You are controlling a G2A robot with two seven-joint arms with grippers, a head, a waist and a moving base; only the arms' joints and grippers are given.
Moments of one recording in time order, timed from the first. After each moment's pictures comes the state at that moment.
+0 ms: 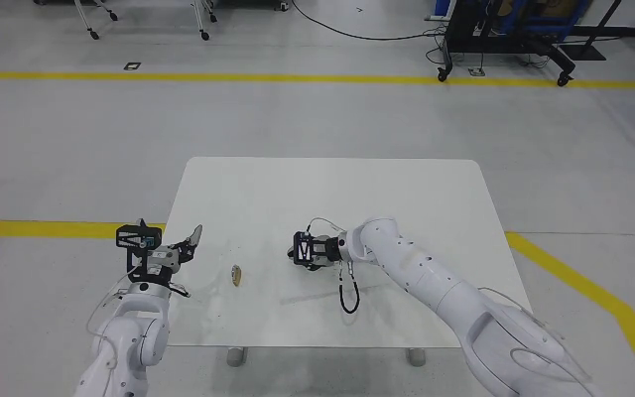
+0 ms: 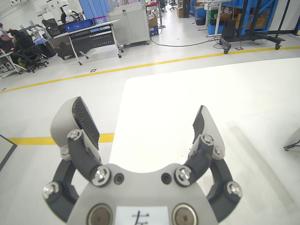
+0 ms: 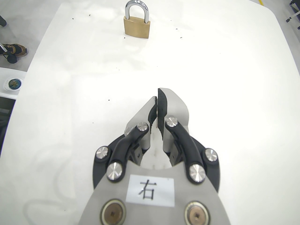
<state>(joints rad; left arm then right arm) 1.73 -1.15 -1.60 -1.80 1.33 0.00 0.00 -0.73 -1.42 0.55 -0.76 -1.55 -0.84 -0.25</state>
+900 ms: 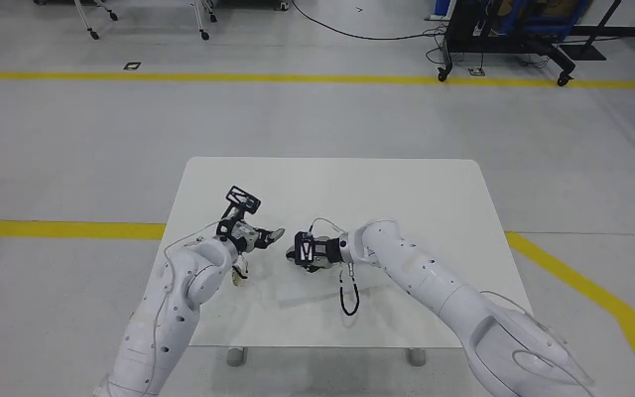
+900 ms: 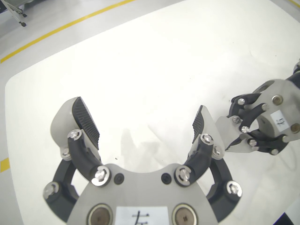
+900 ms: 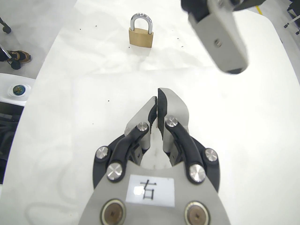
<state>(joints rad) 1.24 -1.19 -1.20 -1.49 1.19 -0.32 -0.51 -0.76 -1.40 0.58 -0.80 -1.55 -0.86 -0.30</state>
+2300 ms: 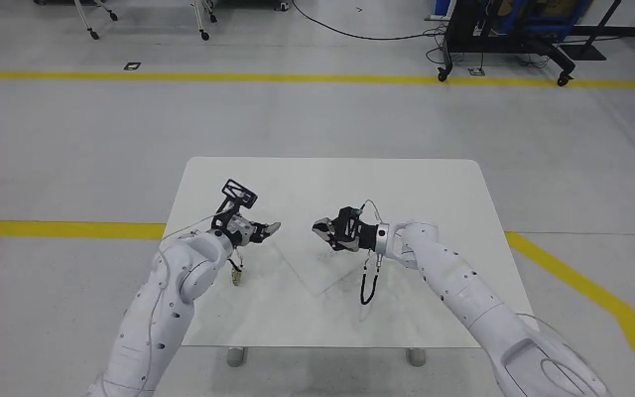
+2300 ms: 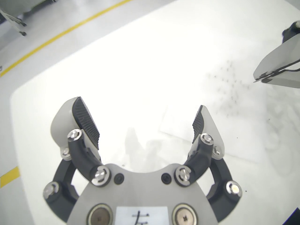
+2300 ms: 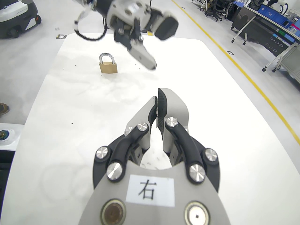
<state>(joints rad) 1.31 -1.17 -1.31 -1.63 1.24 -0.33 -0.47 -0.92 -1.27 0.85 -0.98 -1.51 -0.80 -0.40</state>
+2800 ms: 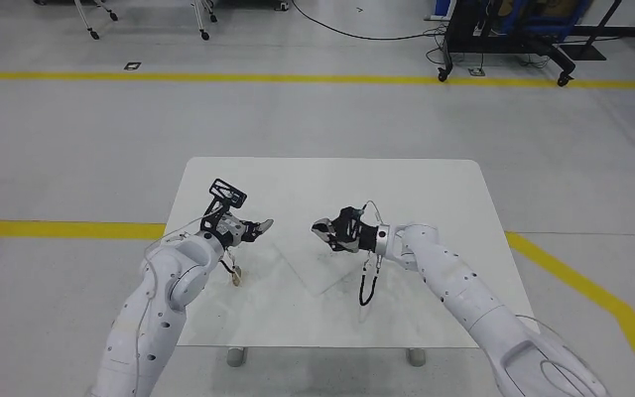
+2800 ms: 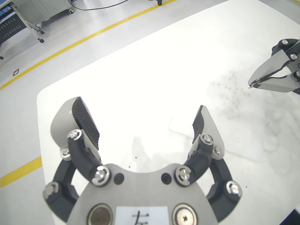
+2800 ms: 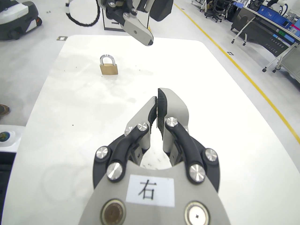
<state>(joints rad) 1.32 -1.17 -1.31 -1.64 1.23 -0.32 -0.46 -0.94 -1.27 0.88 -0.96 -1.42 -0.82 -0.42</state>
